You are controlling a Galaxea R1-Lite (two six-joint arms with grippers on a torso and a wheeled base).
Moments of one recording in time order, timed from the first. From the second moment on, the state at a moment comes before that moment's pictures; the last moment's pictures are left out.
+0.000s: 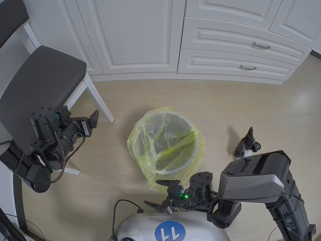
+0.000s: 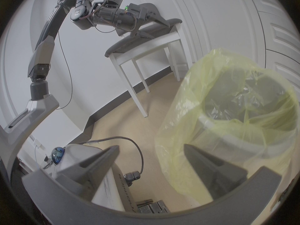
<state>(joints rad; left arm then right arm) -0.28 1.81 -0.56 -1.21 0.25 -0.08 0.76 2.57 -0.79 -1.49 0.30 -0.27</state>
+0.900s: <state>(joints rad) -0.42 1.89 -0.51 -1.13 0.19 -0.11 0.56 1.91 -0.19 -1.55 0.00 -0.22</state>
